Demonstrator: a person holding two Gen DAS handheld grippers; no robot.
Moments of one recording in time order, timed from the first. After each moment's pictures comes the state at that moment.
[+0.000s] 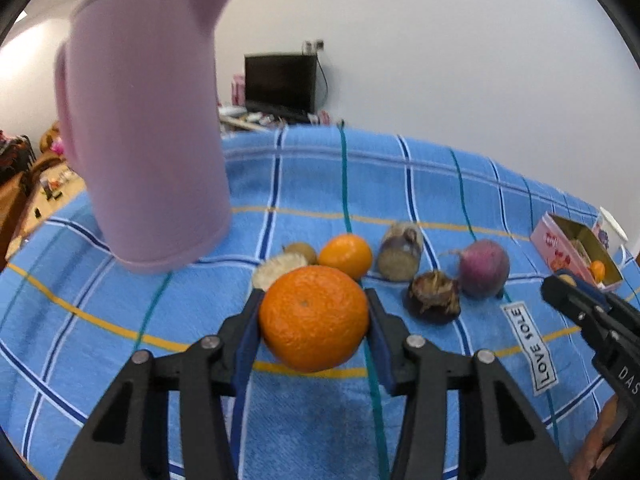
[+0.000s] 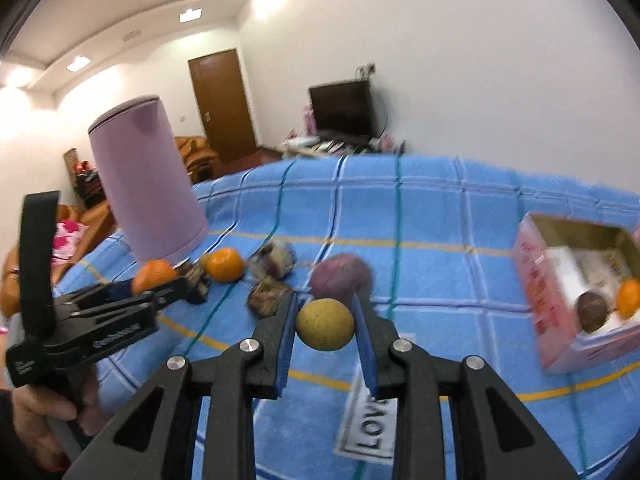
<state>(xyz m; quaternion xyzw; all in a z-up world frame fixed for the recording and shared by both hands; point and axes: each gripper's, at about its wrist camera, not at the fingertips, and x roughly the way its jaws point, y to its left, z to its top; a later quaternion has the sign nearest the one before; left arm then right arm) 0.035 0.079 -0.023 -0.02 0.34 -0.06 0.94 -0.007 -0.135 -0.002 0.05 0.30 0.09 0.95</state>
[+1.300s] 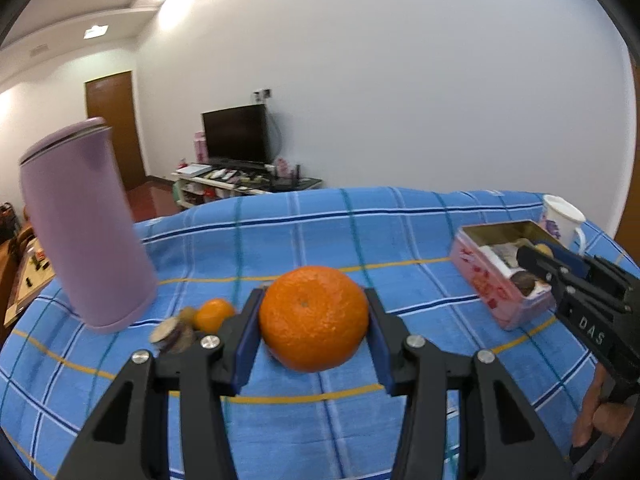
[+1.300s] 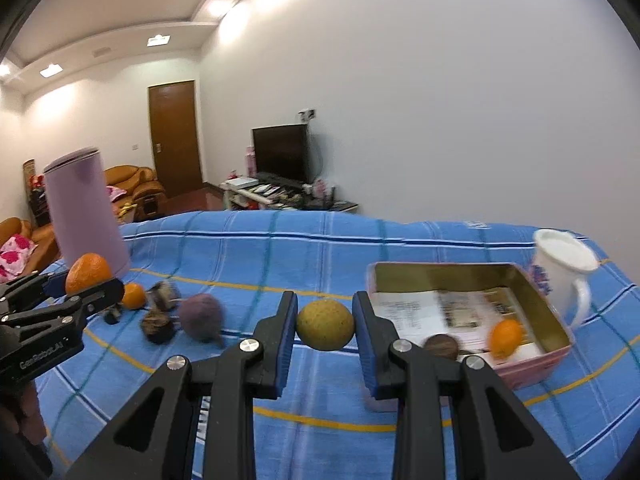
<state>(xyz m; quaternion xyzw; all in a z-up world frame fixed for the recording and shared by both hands) -0.003 -0.036 0.024 0.04 0.27 -0.12 0.96 -0.034 -0.245 0.020 0.03 0.24 -0.01 0.97</state>
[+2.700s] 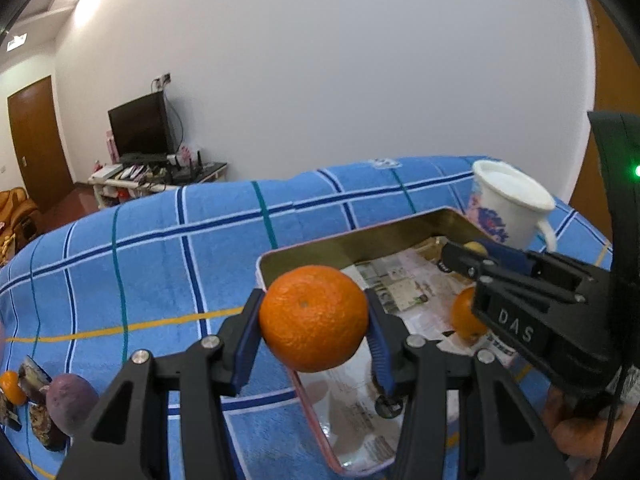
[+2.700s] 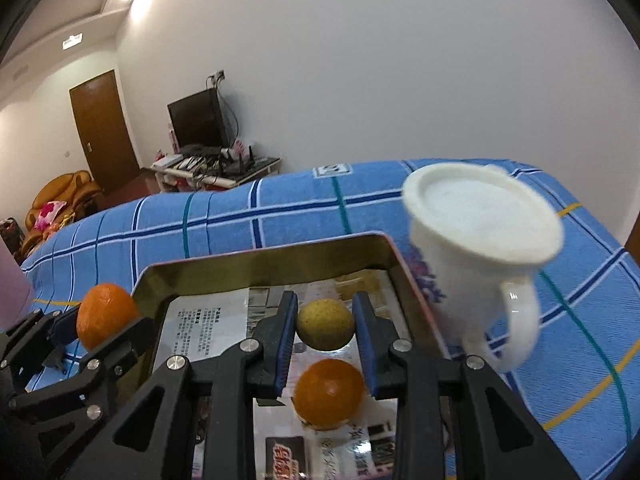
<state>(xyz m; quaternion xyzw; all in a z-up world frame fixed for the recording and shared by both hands) 0.068 -0.256 -0.008 0.08 0.32 -0.23 0.92 0.046 -0.411 -0.027 0.10 0.34 -0.10 0.93</state>
